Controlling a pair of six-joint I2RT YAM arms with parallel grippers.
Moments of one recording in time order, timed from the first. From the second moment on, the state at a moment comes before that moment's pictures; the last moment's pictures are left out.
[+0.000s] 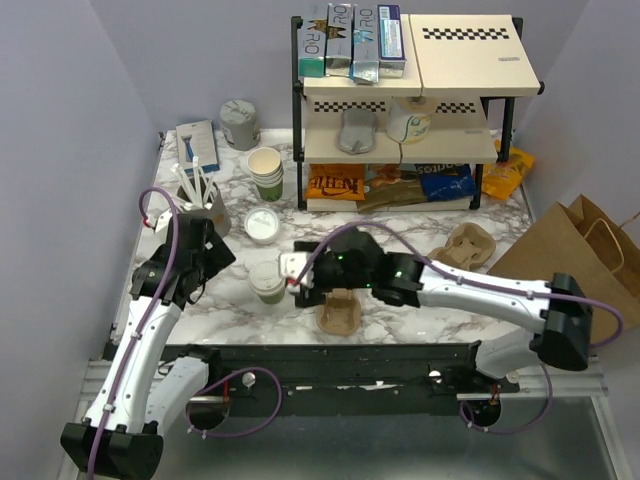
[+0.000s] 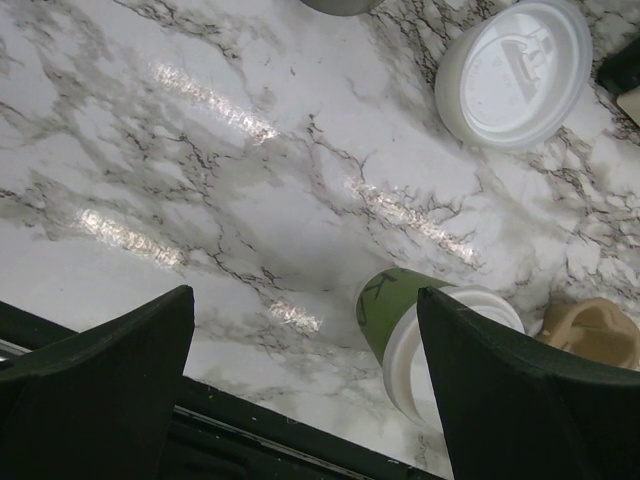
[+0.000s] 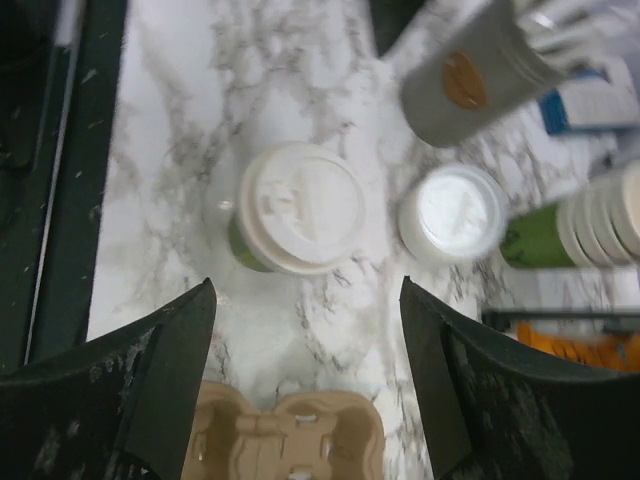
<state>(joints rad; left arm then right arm) -0.17 0.82 0.89 -0.96 -0.27 -0.73 1.16 1.46 1.12 -0.12 -0.21 -0.63</state>
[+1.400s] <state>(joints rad) -0.17 0.82 0.87 -0.83 0.06 -0.60 -0.01 1.21 1.57 -0.96 0.65 0.17</state>
